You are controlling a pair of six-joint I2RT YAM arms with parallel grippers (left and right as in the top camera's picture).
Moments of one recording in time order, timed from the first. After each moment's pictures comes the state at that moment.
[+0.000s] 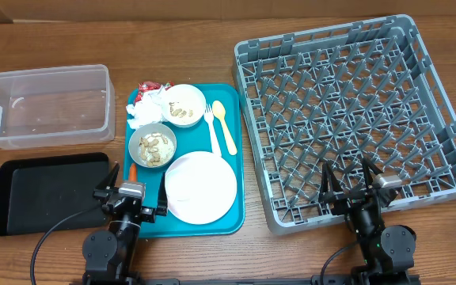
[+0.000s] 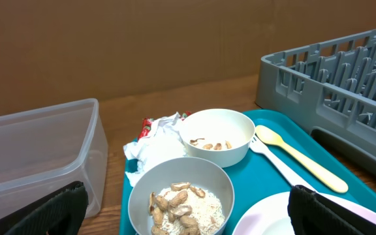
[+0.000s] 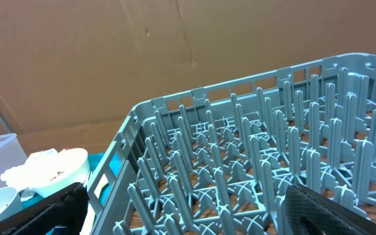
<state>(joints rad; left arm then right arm) -0.05 0.02 0.04 -0.13 0.10 0.11 0.11 0.01 0.02 -0.03 -0.09 0.25</state>
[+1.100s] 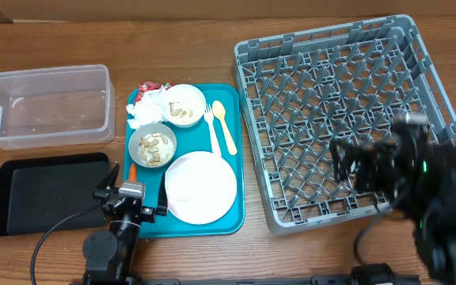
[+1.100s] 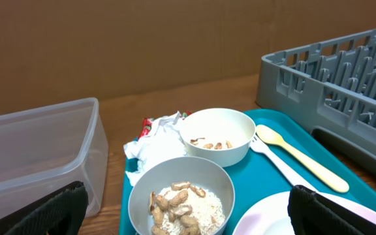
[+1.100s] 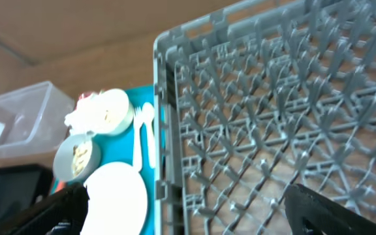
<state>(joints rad) -0.05 0.01 0.04 -0.13 0.10 0.11 0.11 0.84 1.16 -0.96 -0.23 0.31</state>
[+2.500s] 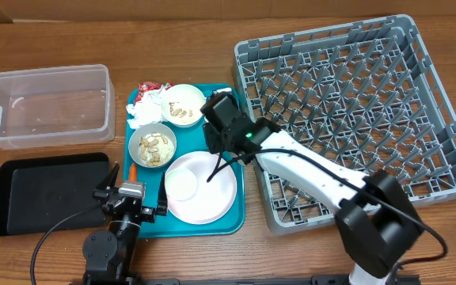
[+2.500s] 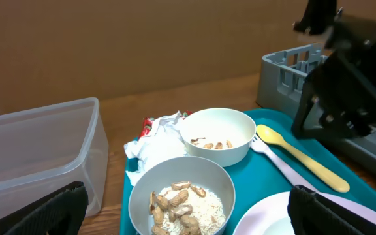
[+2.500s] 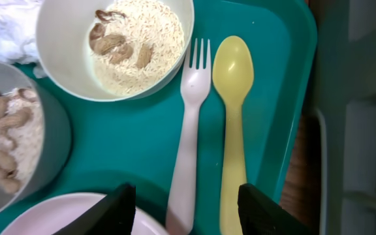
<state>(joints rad) -0.05 0.02 0.04 -0.13 0.10 0.11 0.75 1.89 1.35 -0.46 0.14 0.44</state>
